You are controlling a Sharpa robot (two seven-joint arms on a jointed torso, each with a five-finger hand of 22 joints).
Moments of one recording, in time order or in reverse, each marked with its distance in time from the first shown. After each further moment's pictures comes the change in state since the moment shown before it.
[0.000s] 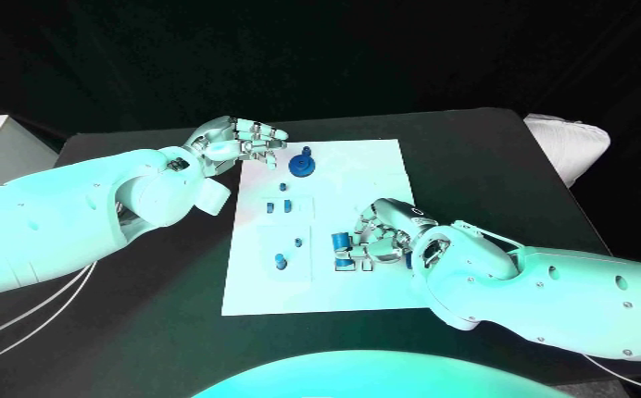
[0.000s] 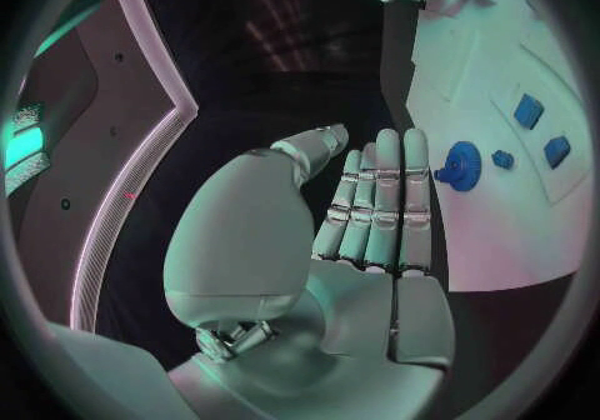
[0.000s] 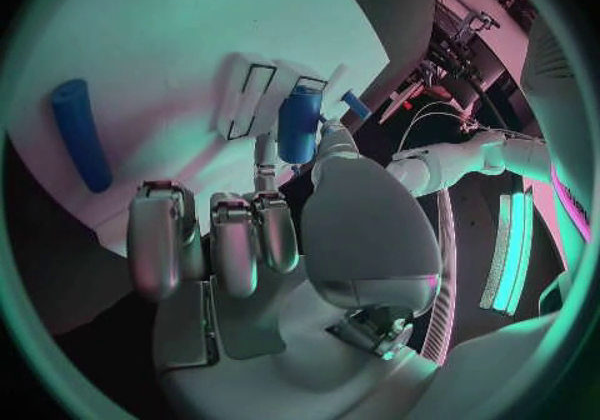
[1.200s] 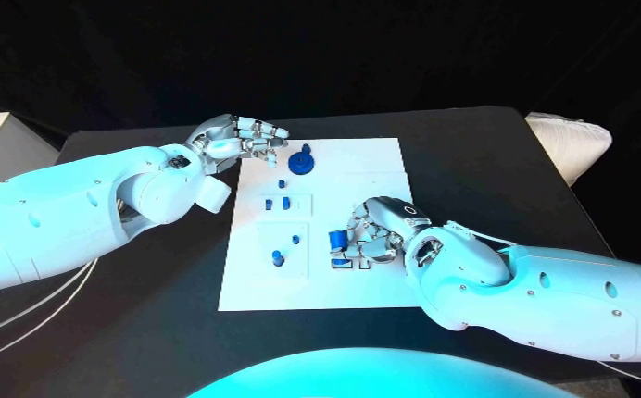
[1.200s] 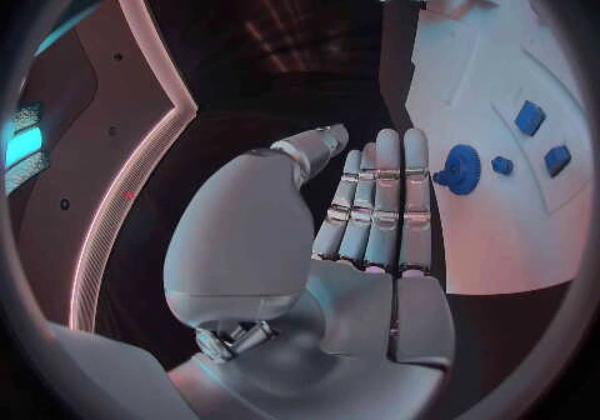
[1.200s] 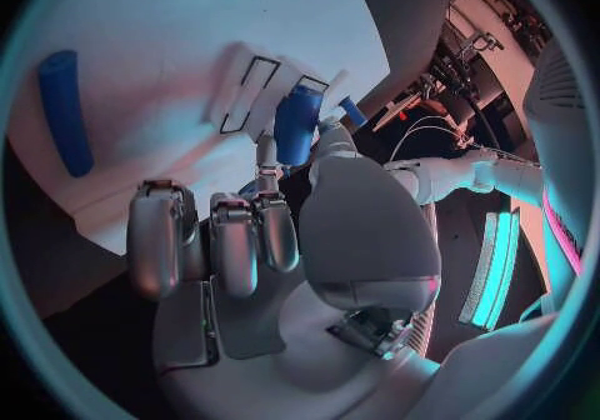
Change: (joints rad) left arm 0.000 0.000 0.000 -0.001 0.000 0.002 -0.005; left_hand 0.000 0.000 0.000 0.000 0.000 0.000 0.000 0.000 0.000 0.000 0.000 0.000 0.000 0.000 0.000 0.000 0.000 0.000 0.000 0.000 0.000 0.000; right arm -0.015 0.030 0.001 -0.013 -0.119 -0.008 -0.005; right_hand 0.023 -0.002 0.000 0.000 0.000 -0.019 0.001 0.008 0.008 0.000 0.000 -0.004 0.001 0.000 0.000 0.000 0.000 0.000 0.000 0.000 -0.006 0.000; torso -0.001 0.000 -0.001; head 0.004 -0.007
